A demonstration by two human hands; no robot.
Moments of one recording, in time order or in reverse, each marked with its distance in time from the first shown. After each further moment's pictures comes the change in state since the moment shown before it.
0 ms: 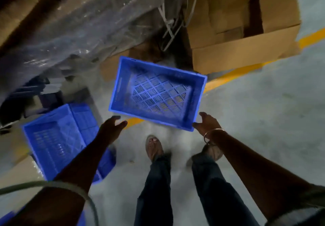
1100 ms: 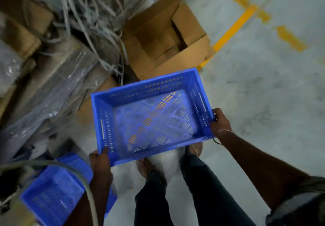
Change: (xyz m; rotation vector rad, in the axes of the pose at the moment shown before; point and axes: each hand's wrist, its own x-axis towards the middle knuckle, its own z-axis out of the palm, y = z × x) left_hand -0.079 0.072 0.037 -0.789 0.304 -0.121; right_hand -0.071 0.159 -0.098 0.562 0.481 0.108
